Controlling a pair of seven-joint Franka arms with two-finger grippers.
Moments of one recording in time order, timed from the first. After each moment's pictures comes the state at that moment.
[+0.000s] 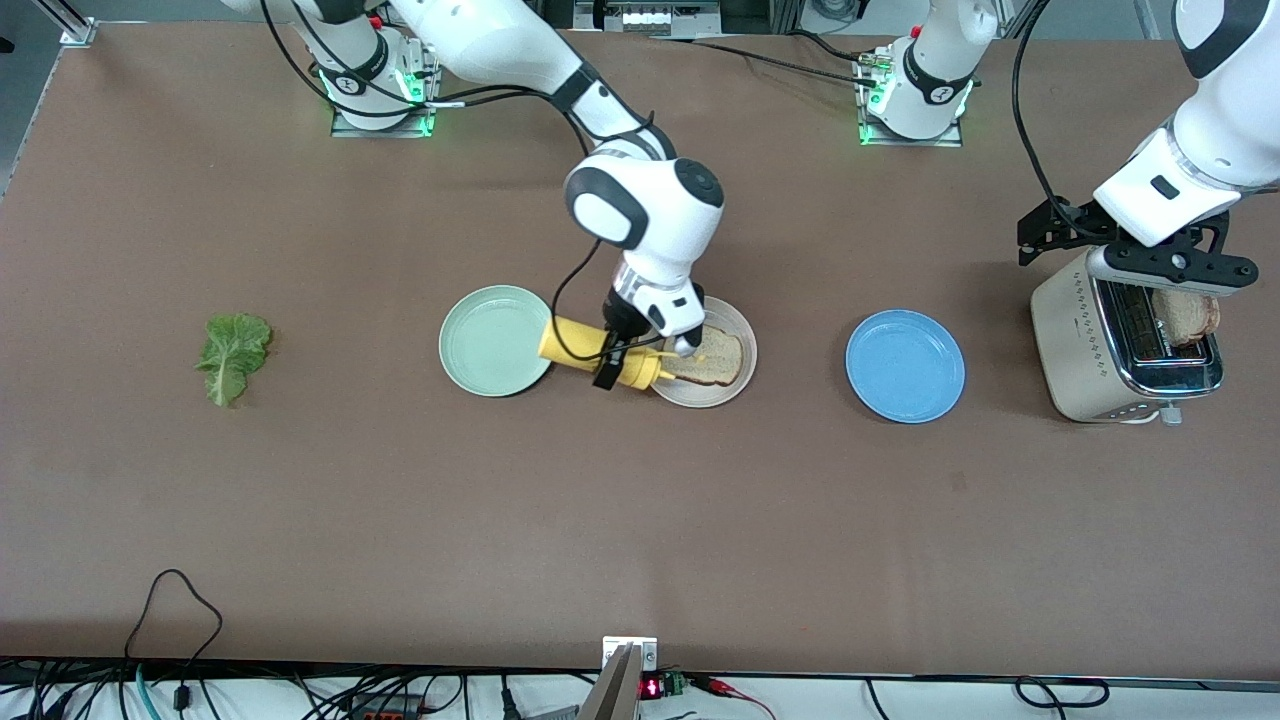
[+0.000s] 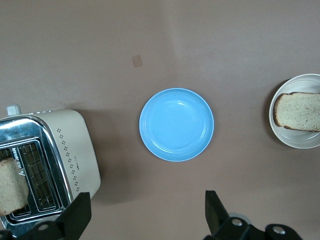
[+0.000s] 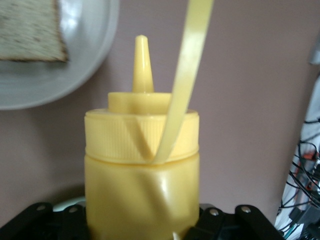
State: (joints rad) left arm -0.09 -0.06 0.00 -1.80 0.01 1.73 0.06; right arm 0.83 0.78 -0.04 -1.27 -0.54 1.99 -0.33
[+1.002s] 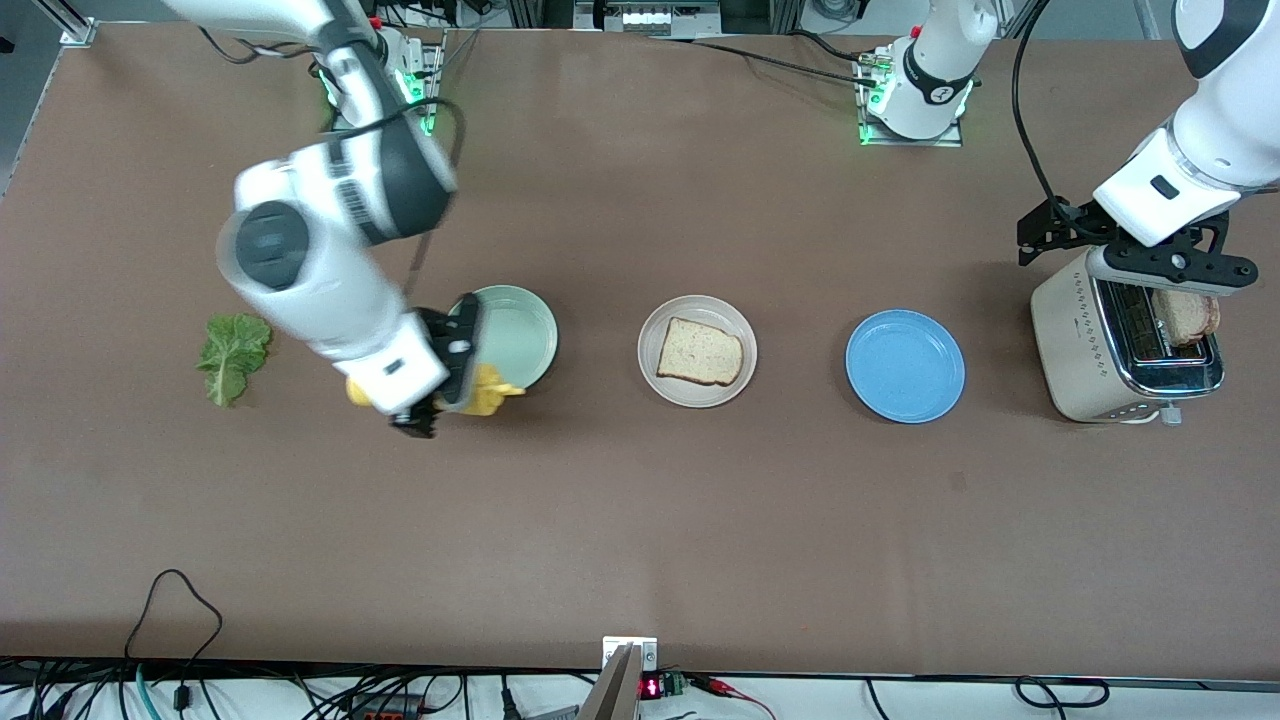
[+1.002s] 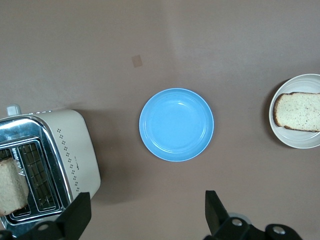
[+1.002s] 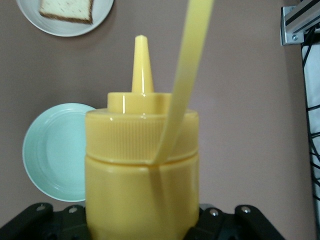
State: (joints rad) left arm -0.09 -0.06 0.00 -1.80 0.01 1.73 0.06; right arm 0.35 0.46 -0.04 -1.44 0.20 1.98 -1.23
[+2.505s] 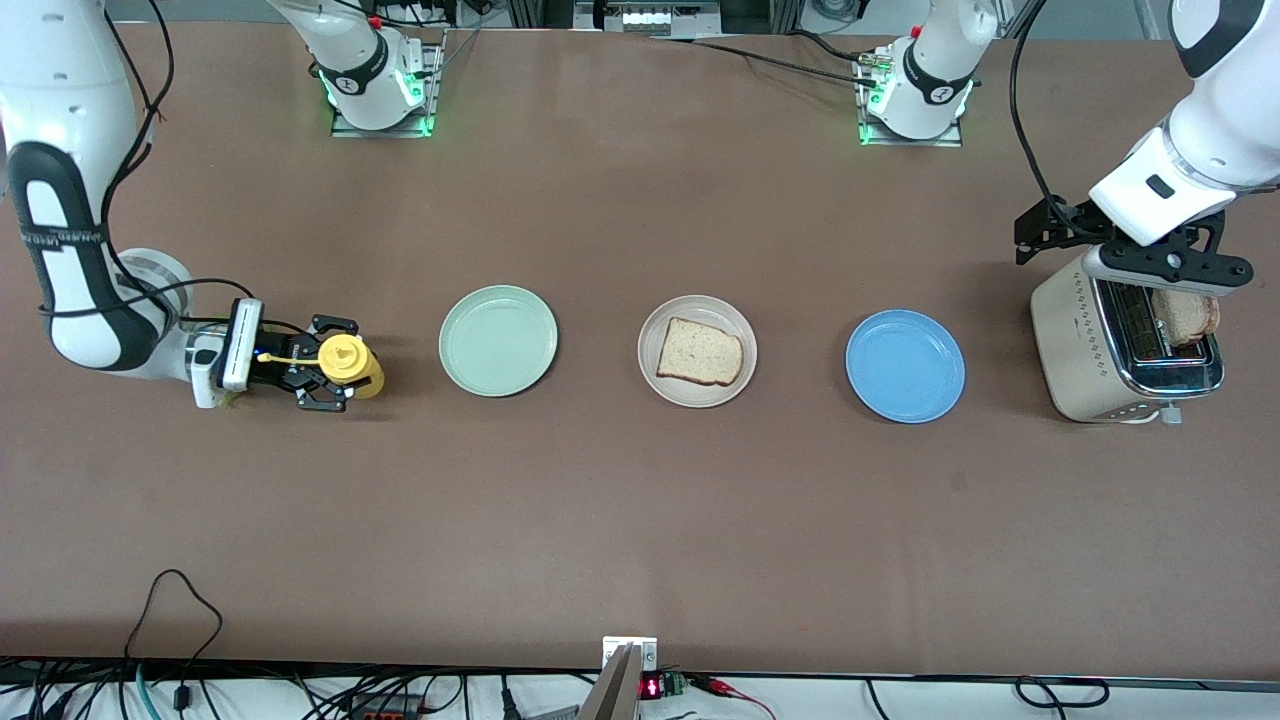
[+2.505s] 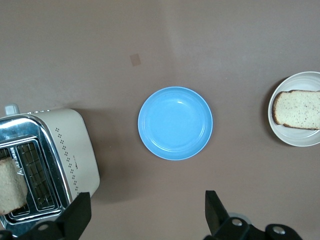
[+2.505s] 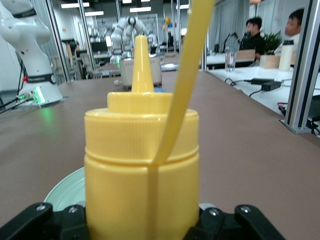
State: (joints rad) left arm -0.09 -0.06 0.00 -1.80 0.01 1.72 0.06; right arm -0.18 0.66 -0.04 -1.87 1.29 1.63 -2.47
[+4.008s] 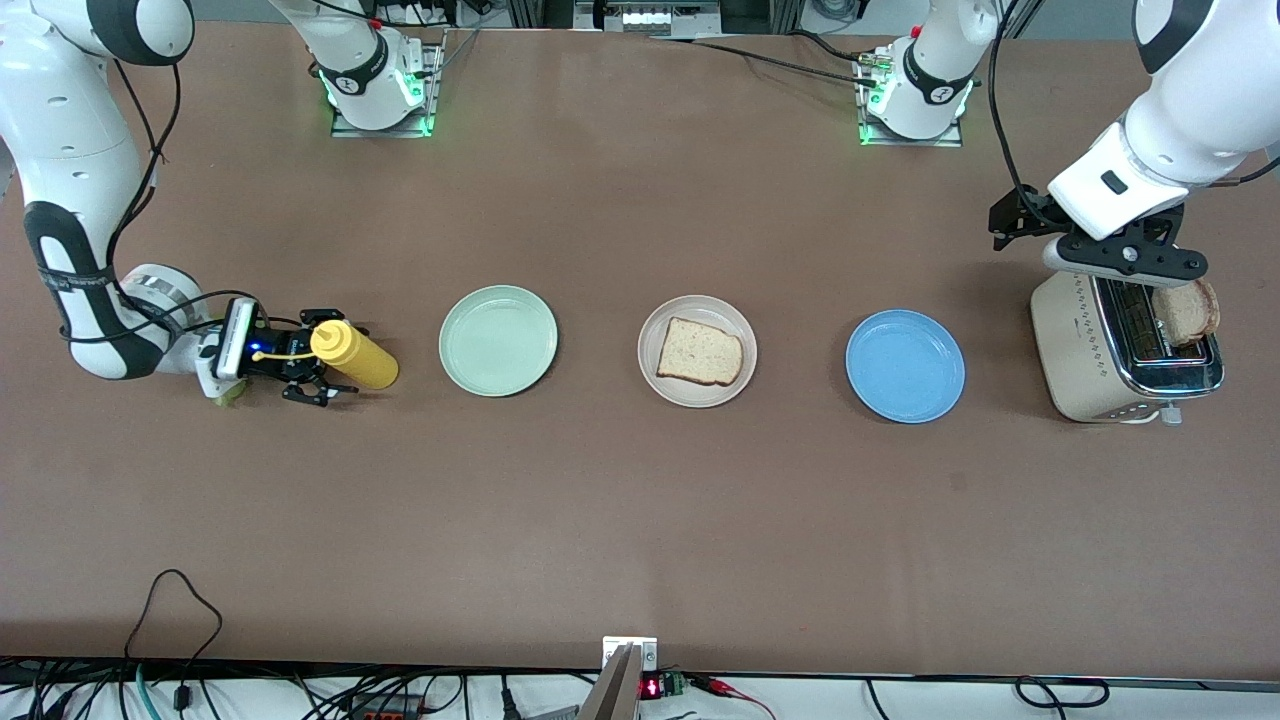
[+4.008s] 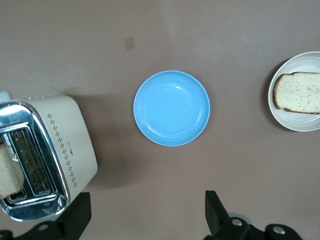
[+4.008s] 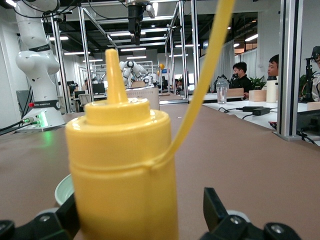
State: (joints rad) left arm -0.09 -0.06 -0.05 -1.80 0.04 1.65 0.01; right arm -0.28 0.82 -0.07 -1.83 1.32 1.47 -2.61
